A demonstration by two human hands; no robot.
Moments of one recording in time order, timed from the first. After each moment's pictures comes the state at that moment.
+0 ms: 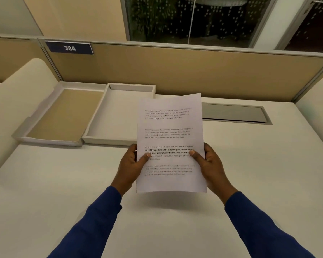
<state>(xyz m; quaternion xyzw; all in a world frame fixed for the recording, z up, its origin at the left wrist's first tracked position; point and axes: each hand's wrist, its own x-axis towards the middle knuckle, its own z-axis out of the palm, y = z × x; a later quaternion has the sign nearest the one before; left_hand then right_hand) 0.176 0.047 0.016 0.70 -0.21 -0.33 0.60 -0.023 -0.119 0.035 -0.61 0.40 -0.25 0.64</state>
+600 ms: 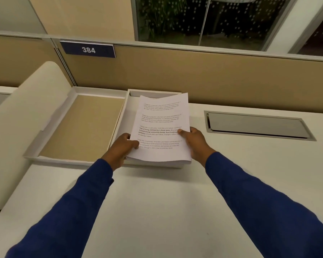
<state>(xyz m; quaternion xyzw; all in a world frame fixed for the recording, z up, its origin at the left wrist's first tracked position) 0.421 0.025 0.012 0.75 -0.11 -0.43 0.49 0.245 -0.156 0.022 -0.50 0.47 -0.17 0.71</state>
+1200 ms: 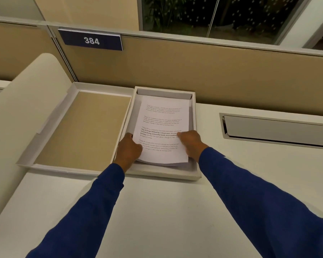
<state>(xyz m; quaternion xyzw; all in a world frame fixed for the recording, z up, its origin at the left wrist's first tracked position) 0.468 -0.001 -0.036 0.87 -0.16 -0.27 0.38 0.341 -0.175 -0.019 -0.55 0.58 -0.08 0.59</state>
